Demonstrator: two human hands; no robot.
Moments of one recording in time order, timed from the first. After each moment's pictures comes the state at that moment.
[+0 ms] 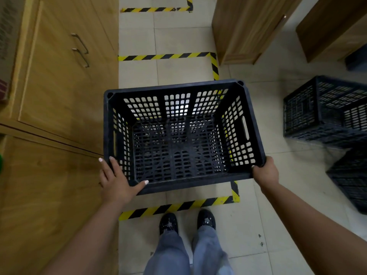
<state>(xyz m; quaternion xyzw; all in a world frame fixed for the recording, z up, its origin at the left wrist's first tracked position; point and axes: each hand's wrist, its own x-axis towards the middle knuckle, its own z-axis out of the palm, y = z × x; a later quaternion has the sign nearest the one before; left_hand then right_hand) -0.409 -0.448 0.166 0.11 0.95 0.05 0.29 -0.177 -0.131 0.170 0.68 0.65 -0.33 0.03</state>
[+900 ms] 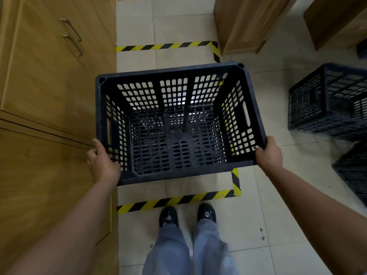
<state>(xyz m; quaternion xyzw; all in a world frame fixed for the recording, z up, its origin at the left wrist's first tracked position) -0.439 -0.435 0.146 -0.02 0.96 0.21 0.20 -0.183 -0.102 0.158 0.62 0.73 -0.29 0.02</state>
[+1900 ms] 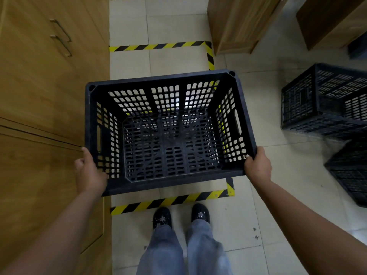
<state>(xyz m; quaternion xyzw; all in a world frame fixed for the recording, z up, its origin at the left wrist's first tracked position) -0.417 -0.439 0.168 -0.02 0.96 0.18 0.23 -0.162 -0.122 0.163 0.63 0.71 -0.29 0.03</state>
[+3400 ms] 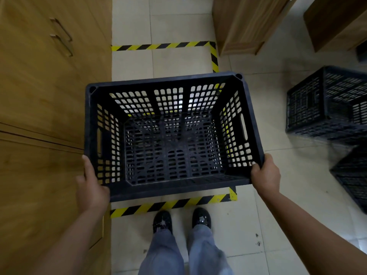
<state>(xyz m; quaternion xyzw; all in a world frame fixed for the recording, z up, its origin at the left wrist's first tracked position) -0.397 -0.447 0.161 0.00 0.97 0.16 0.21 -0.162 -0.117 0.158 0.62 0.72 -0.30 0.00</state>
